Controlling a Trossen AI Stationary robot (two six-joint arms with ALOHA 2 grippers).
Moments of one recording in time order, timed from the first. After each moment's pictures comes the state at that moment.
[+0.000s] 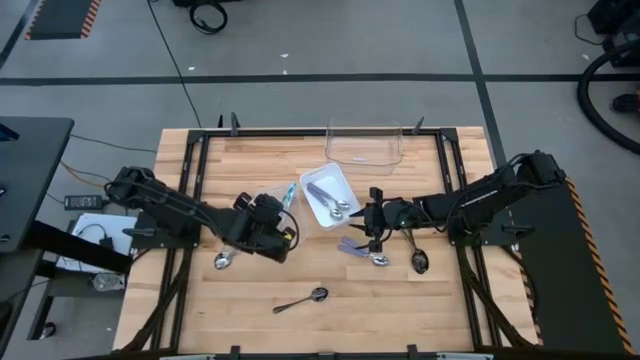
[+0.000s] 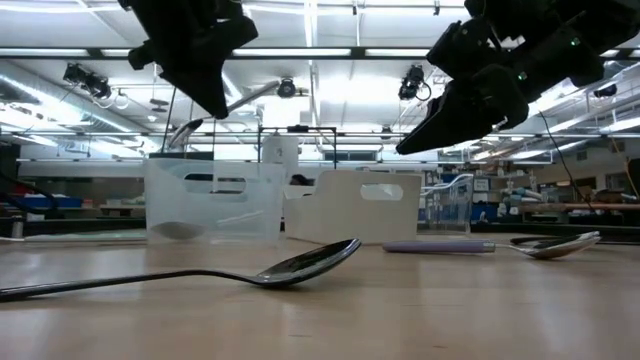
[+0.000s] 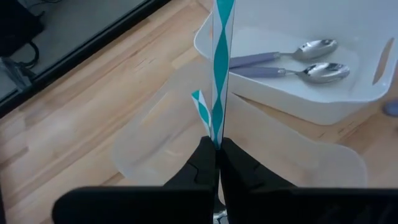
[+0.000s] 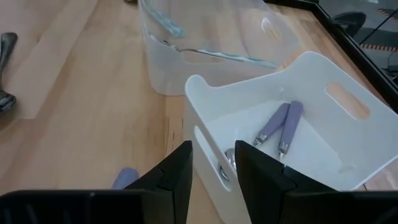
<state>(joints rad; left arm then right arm) -0.33 1.58 1.20 -1.01 -0.81 -1.14 0.15 1.36 0.52 0.32 0.29 -0.05</state>
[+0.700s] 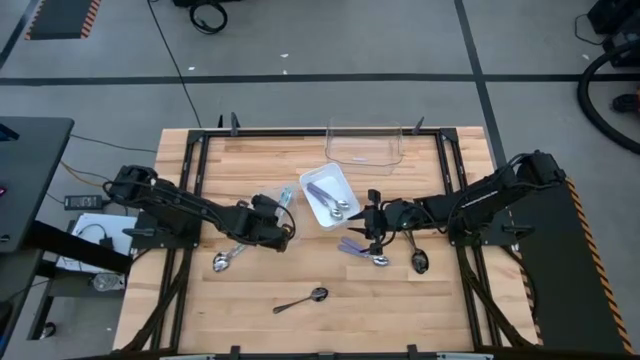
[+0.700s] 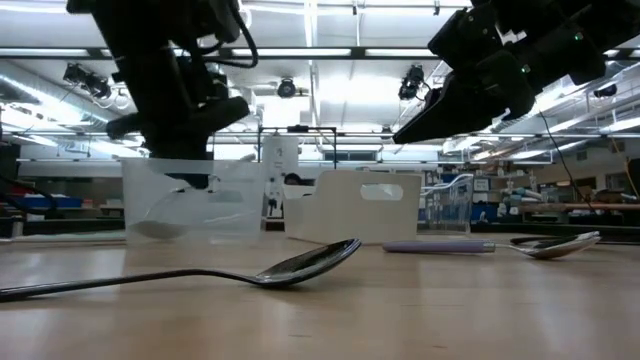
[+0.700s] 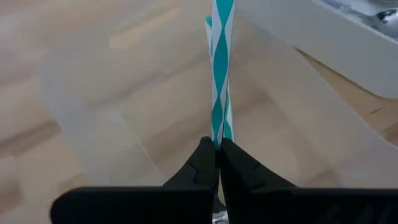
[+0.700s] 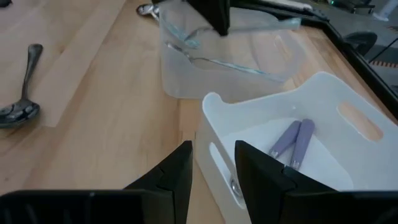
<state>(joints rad) -0.24 1.59 0.93 -0.72 -0.61 -1.27 0.17 1.36 0.52 0.37 0.26 -0.09</state>
